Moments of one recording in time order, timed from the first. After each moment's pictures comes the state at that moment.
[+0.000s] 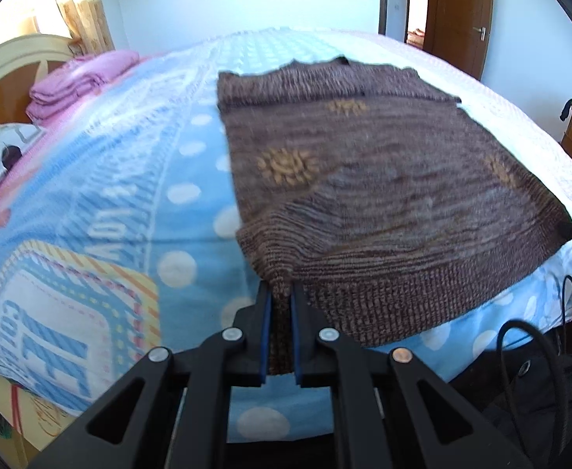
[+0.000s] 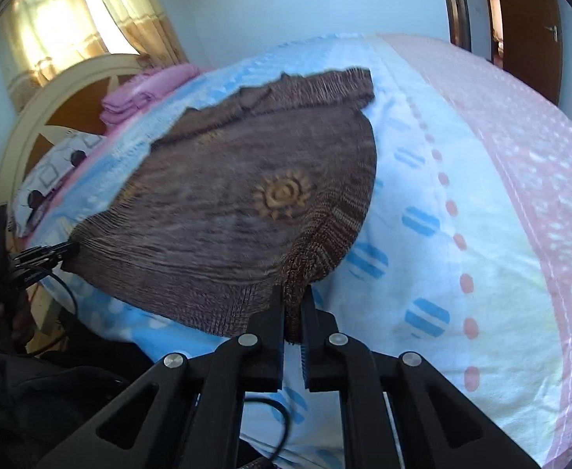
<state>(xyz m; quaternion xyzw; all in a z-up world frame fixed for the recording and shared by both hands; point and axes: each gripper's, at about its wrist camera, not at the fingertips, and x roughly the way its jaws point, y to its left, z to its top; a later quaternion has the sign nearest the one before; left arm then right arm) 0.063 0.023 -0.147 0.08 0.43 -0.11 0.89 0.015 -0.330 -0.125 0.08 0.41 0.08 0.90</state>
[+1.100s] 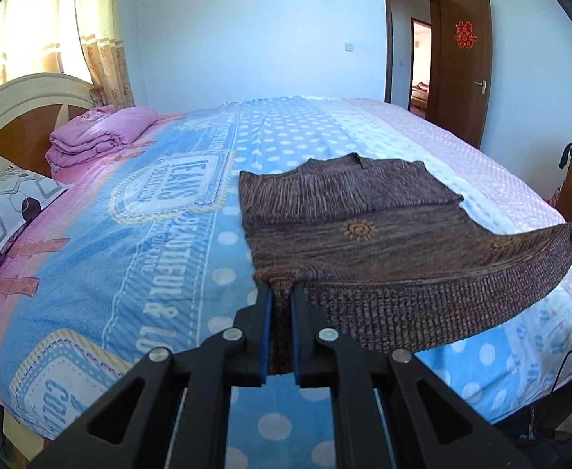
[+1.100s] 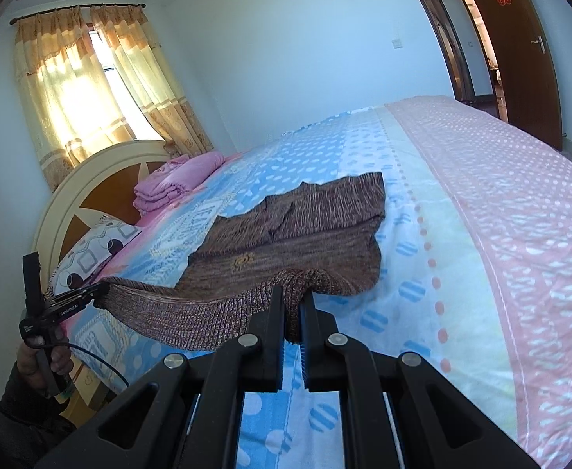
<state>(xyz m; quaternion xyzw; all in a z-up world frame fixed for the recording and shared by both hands) 0.100 0.029 -0.060 0.05 0.33 -0.10 0.94 0.031 -0.370 -0.036 0.16 0.28 0.11 0.94</state>
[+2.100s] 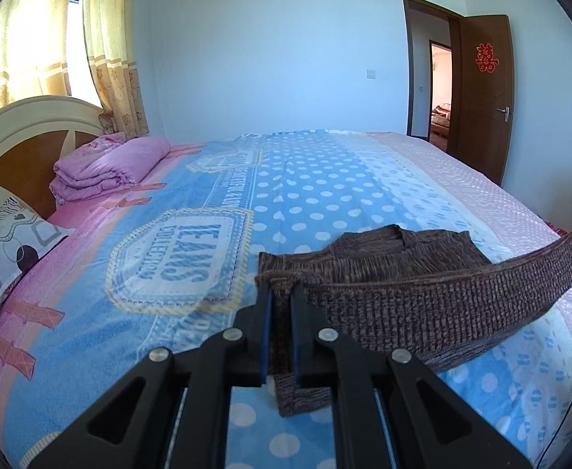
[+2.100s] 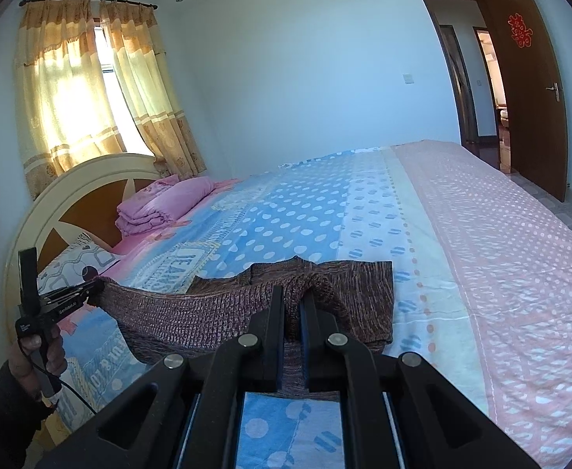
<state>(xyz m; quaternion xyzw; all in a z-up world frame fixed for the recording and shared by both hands) 0.230 0.020 -0.019 0.04 0.28 -0.07 0.96 0.177 -0.363 0.028 0.10 0.24 0.09 0.96</state>
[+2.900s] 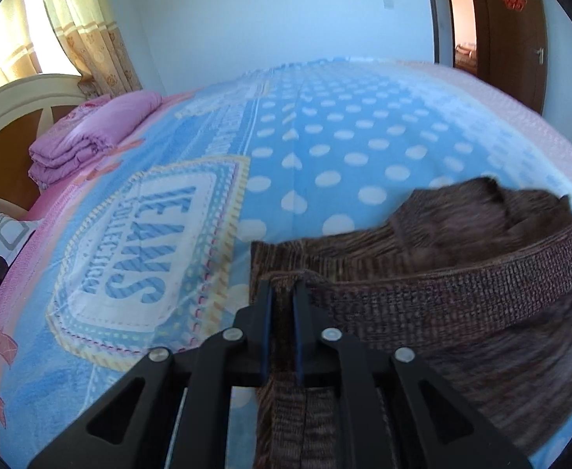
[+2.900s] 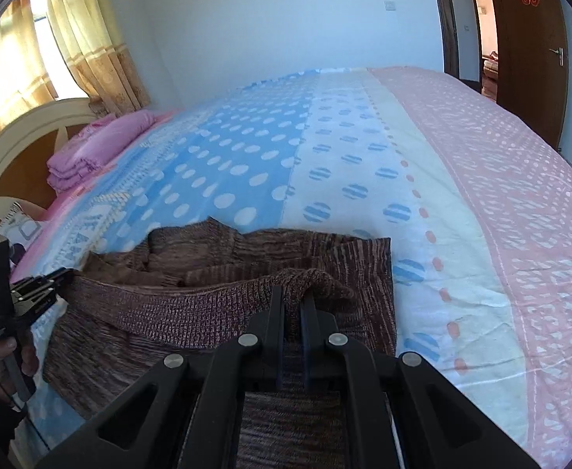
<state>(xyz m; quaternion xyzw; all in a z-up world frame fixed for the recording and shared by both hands) 0.403 -0.022 -0.135 0.11 0.38 -0.01 0.92 0.398 -0.372 -0.094 0.08 0.39 0.03 0.92</state>
